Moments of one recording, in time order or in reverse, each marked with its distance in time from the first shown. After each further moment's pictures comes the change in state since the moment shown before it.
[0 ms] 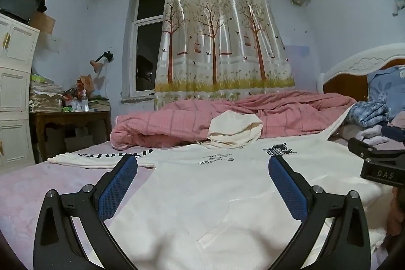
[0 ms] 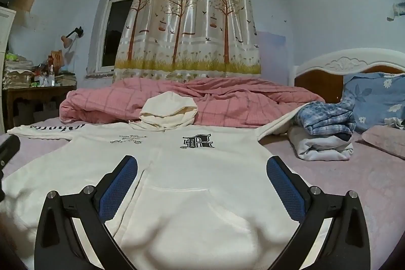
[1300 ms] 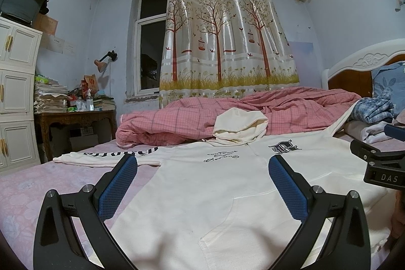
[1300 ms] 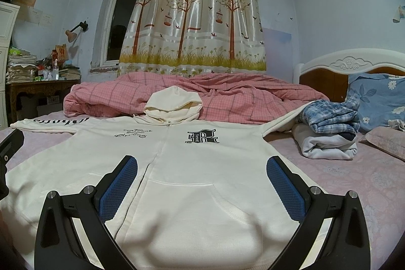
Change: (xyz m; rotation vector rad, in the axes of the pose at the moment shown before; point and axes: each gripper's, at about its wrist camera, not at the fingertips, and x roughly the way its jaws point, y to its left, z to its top) left arm 0.001 -0.005 0.000 0.008 0.012 0.028; right arm 0.020 0.003 -0.001 -0.021 0.021 0.040
